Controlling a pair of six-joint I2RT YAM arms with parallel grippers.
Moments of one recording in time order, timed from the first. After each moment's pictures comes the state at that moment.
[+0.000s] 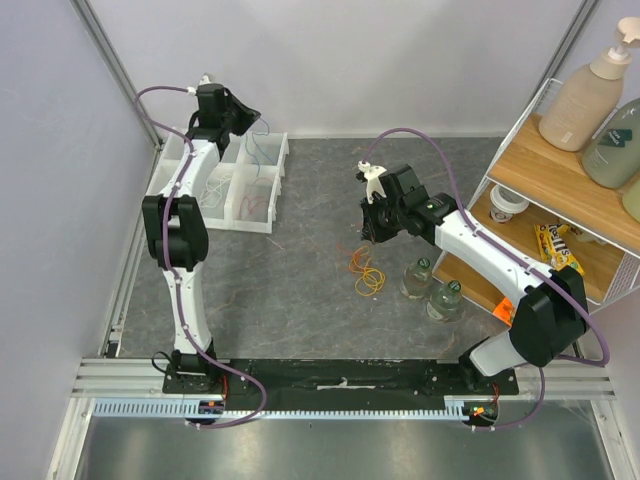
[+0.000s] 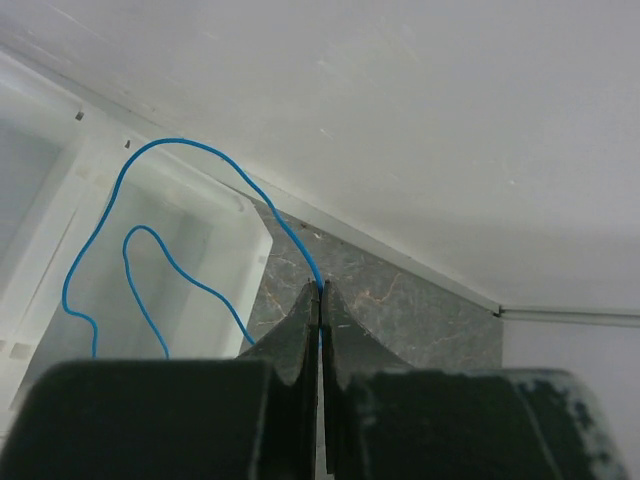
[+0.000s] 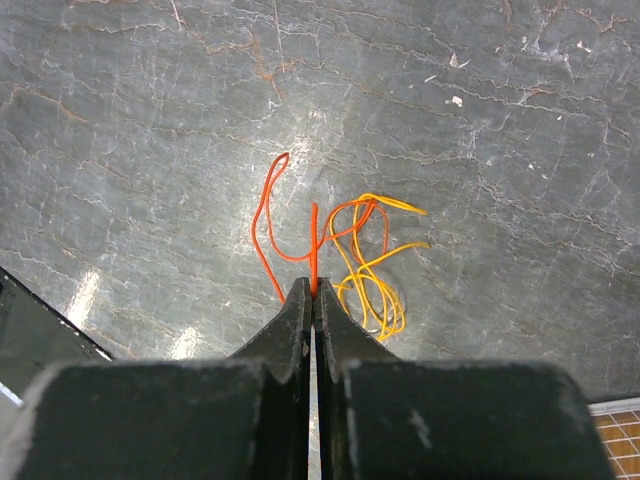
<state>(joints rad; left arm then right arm) -0.06 2.20 2.00 -0.15 0.15 -0.84 0.57 1.49 1.23 -0.58 -0.19 0.16</state>
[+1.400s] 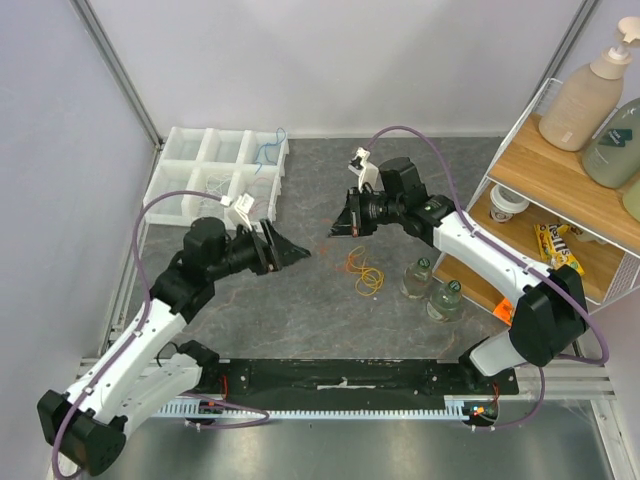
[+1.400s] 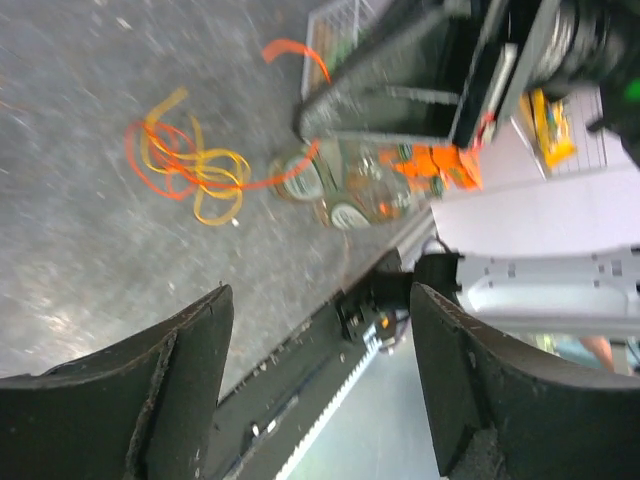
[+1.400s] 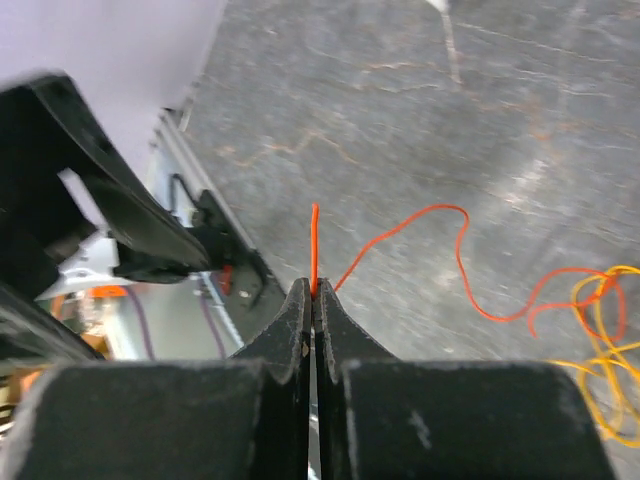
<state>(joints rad) -0.45 0.83 0.75 -0.26 0.46 -0.80 0.58 1.49 1.22 -0.34 -0.58 0.51</state>
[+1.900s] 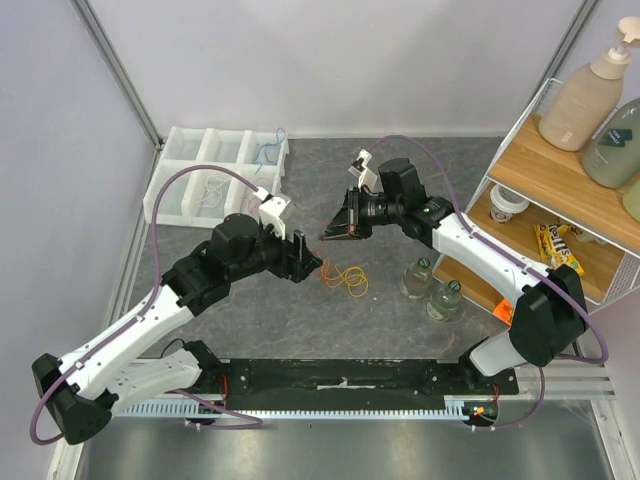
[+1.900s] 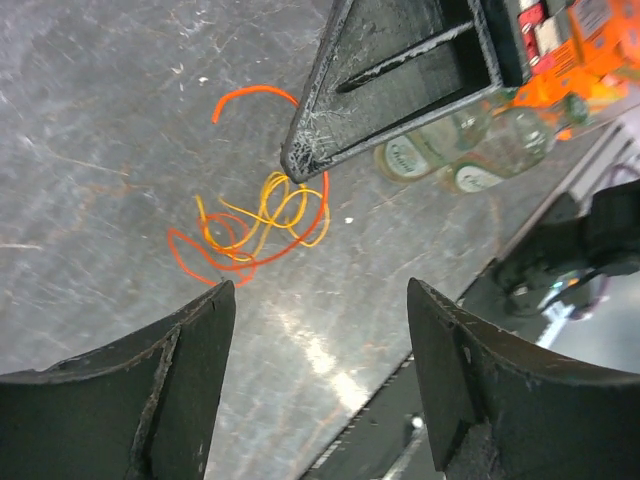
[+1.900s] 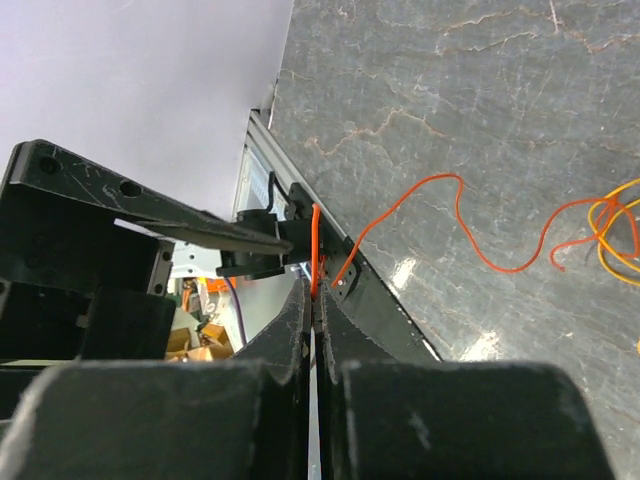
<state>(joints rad) -0.77 0.92 0.90 -0.41 0.12 -0.40 0.58 1.49 1.20 -0.26 -0.69 0.80</state>
